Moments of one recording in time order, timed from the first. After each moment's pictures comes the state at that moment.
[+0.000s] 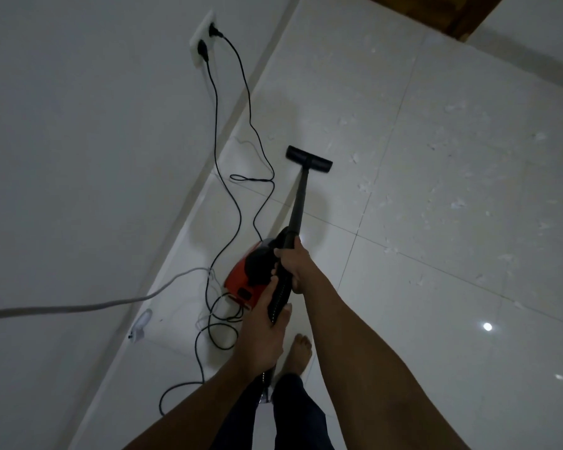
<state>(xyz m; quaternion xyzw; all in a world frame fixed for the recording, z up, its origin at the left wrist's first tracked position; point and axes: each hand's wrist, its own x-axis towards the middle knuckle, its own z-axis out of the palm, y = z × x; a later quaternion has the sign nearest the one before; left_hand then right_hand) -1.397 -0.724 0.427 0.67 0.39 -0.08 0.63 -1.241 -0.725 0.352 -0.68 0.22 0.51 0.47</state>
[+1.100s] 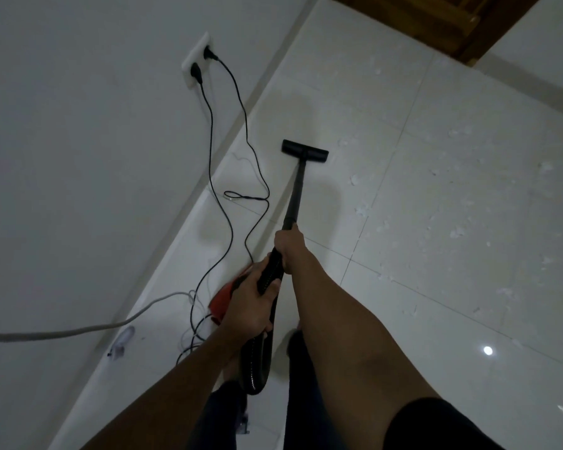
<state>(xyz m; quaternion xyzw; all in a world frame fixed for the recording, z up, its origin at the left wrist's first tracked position) -1.279 -0.676 0.413 0.64 0.41 -0.09 0.64 -1.127 -0.669 0.335 -0.76 0.18 0.47 0.41</state>
